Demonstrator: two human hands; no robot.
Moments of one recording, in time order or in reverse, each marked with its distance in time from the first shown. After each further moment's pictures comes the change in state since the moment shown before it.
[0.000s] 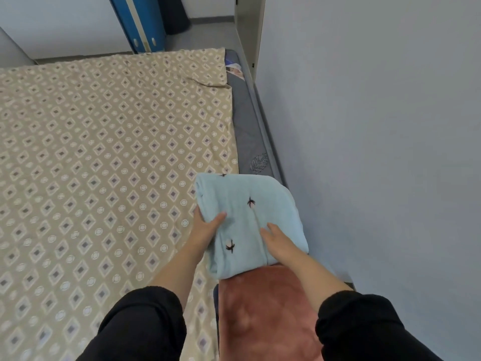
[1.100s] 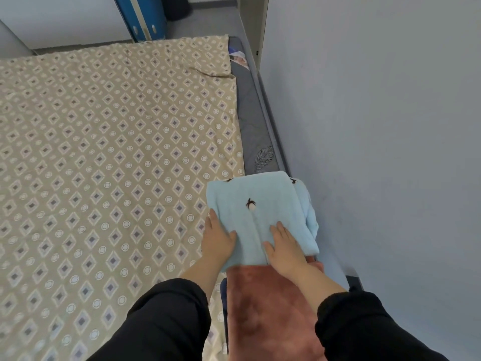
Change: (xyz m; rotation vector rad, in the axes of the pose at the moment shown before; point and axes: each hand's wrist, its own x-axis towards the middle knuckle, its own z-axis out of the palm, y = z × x) left_hand -0.003 -0.034 0.016 0.799 0.079 0.058; right_hand 0.004 0.032 0.022 -0.551 0.107 -0.130
